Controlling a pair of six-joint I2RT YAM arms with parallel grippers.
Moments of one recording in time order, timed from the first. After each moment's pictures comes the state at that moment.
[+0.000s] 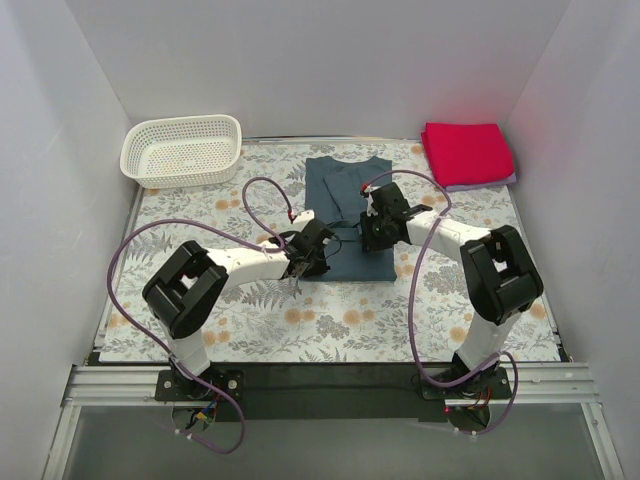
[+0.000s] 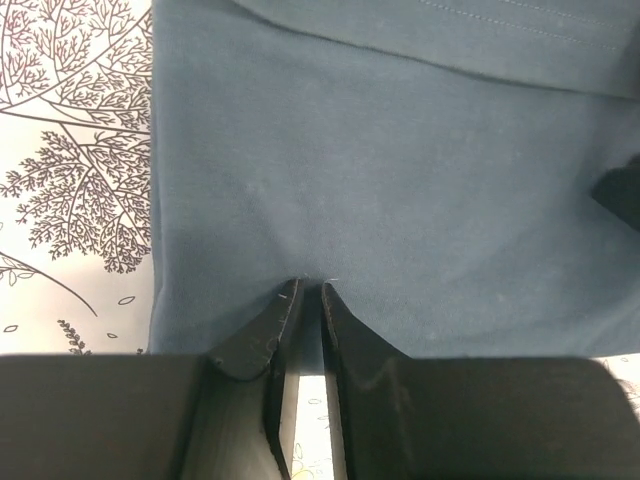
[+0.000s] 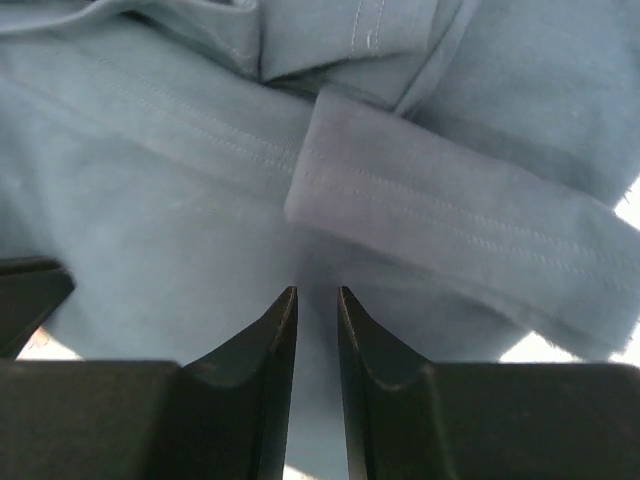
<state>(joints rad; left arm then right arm) -0.81 1.78 1.02 -0.22 -0.27 -0.86 0.51 1.75 1.10 -0.33 -0.12 0.23</state>
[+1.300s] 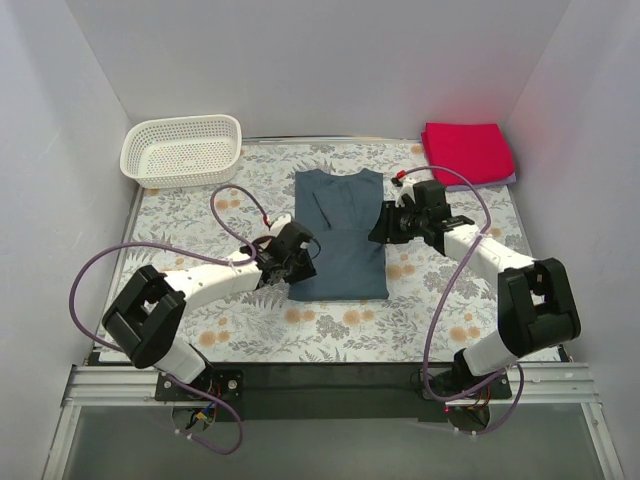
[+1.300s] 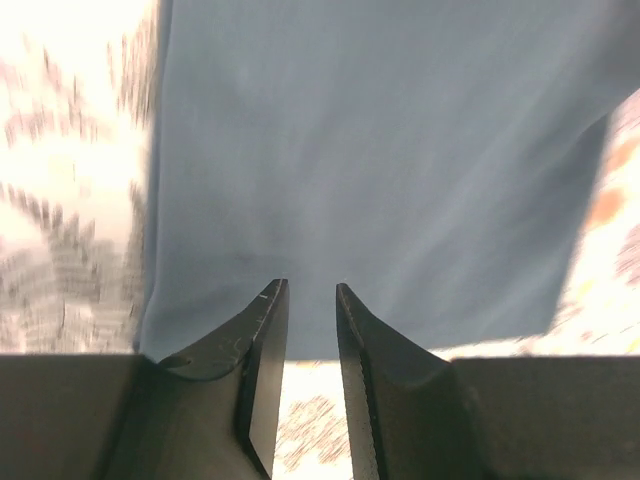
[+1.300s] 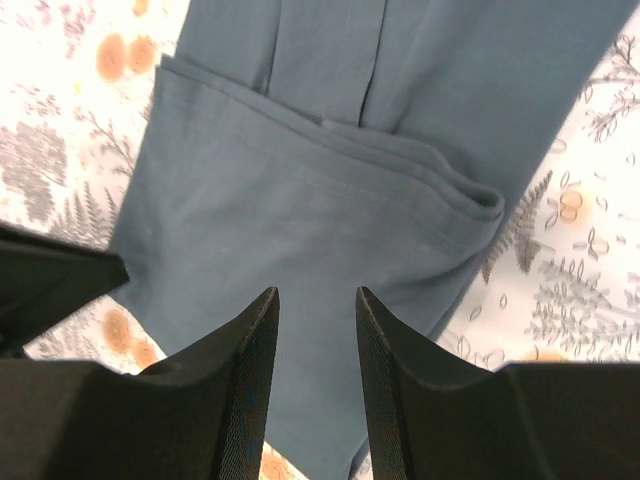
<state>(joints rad) -0.78 1.52 0.85 -0.28 -0.19 -1.00 0.34 1.50 0.92 -0.16 -0.41 0.28</state>
